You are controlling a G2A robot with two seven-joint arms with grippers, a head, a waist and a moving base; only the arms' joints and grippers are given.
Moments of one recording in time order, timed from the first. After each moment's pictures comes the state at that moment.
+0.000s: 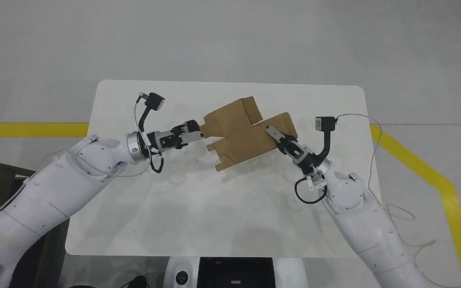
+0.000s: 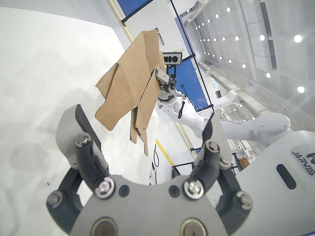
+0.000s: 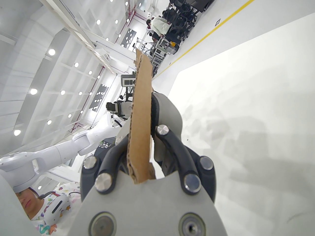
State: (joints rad) left arm 0.64 -0.64 -0.52 -1.48 -0.51 -0.68 -0.52; right arm -1.16 -1.12 1.12 -1.51 0.09 -0.60 0.34
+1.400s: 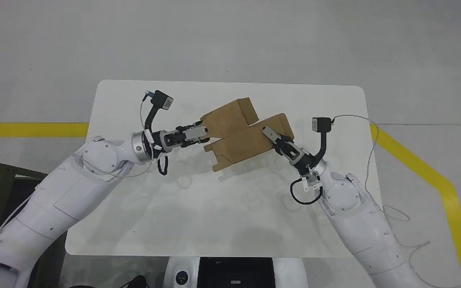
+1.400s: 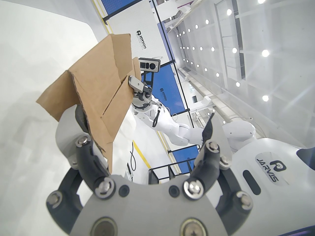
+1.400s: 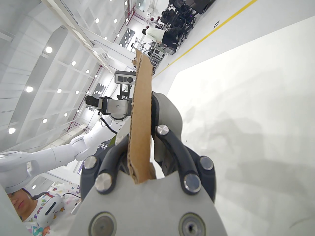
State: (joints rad) left arm 0.77 -0.72 -0.72 -1.53 -0.64 -0.57 -0.67; right arm -1.18 -1.15 1.13 -1.51 0.02 -0.59 0.33
